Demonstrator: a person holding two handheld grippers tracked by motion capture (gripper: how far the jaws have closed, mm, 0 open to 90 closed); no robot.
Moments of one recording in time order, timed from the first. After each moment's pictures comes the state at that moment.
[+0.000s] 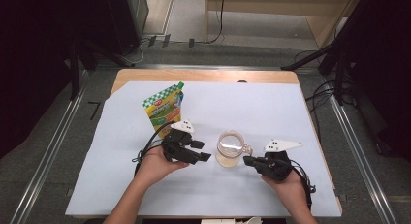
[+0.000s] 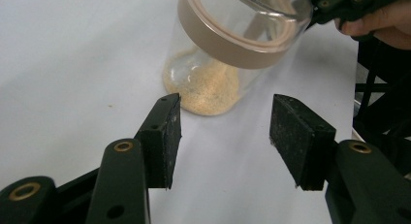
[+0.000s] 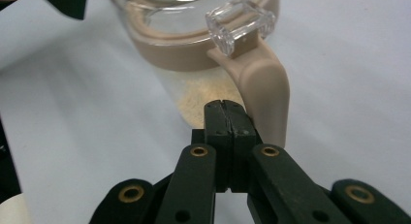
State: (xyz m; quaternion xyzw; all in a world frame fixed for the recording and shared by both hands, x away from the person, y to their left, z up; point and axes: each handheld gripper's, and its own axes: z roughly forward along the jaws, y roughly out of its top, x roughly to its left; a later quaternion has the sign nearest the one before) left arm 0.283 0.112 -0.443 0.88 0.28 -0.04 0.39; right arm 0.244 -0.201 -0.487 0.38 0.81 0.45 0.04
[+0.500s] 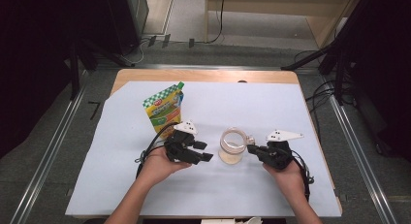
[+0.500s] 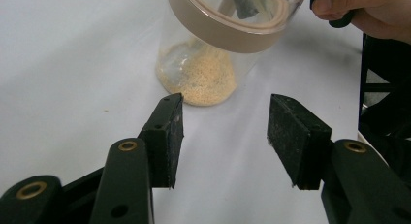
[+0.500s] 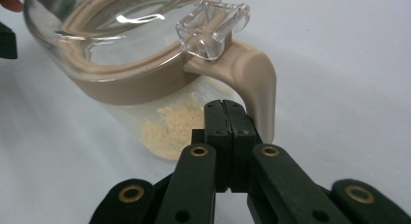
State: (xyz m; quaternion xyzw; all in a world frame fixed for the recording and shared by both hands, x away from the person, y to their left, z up) left arm 0.285 0.106 -0.449 0.88 0.28 -0.04 0.39; right arm 0.272 -0.209 -0.492 0.40 0.80 0.45 0.08
